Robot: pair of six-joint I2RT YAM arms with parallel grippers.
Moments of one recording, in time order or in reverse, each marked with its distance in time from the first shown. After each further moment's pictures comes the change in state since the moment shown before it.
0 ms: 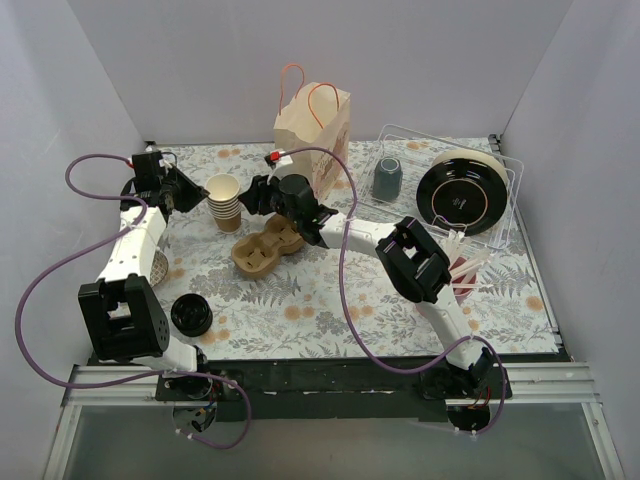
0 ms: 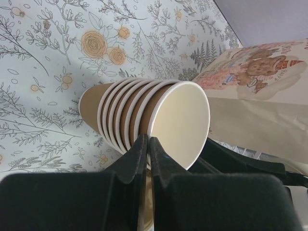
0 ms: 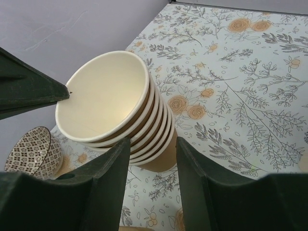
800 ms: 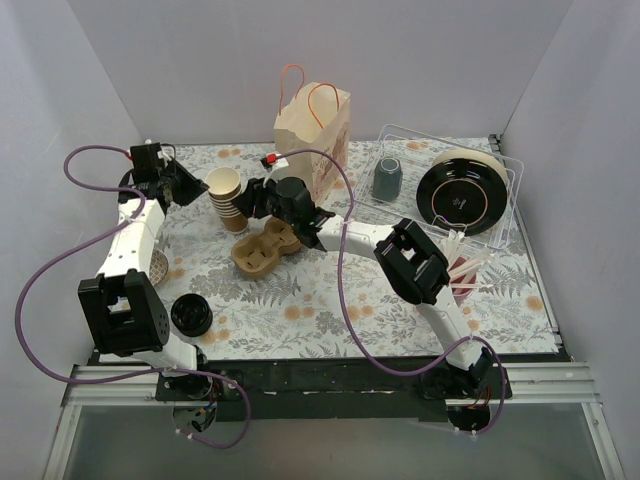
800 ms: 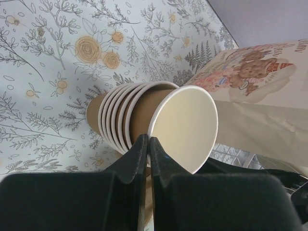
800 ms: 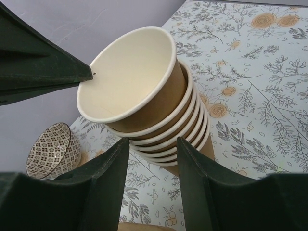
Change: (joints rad) left arm 0.000 0.037 0.077 -0.050 0.003 0.013; right arm 0.021 0.000 0.003 0.012 -0.026 0.028
